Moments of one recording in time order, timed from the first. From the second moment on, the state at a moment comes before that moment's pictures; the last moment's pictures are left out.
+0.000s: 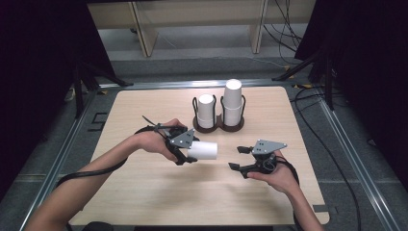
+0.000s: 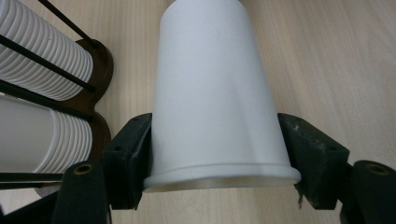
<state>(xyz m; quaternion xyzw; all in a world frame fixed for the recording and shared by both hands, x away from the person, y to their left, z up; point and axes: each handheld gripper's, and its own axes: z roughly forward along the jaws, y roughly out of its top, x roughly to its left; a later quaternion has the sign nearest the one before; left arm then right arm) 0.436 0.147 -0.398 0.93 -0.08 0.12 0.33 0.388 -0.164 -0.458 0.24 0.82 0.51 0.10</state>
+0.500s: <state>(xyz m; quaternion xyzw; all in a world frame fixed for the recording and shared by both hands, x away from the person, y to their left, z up) 0.433 0.144 -0.400 0.95 -0.10 0.10 0.29 0.390 -0.157 -0.459 0.21 0.83 0.51 0.11</state>
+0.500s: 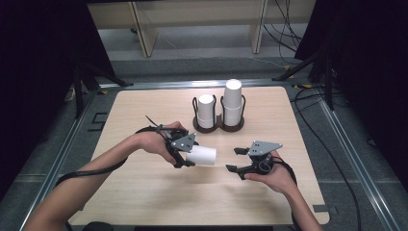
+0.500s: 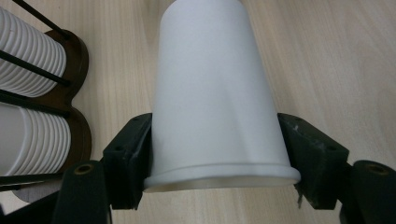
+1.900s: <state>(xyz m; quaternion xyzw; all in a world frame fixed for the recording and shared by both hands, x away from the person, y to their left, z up) 0.429 0.138 -0.393 0.98 -0.09 0.06 0.17 0.392 -0.141 -0.452 0.18 0.85 0.49 0.11</state>
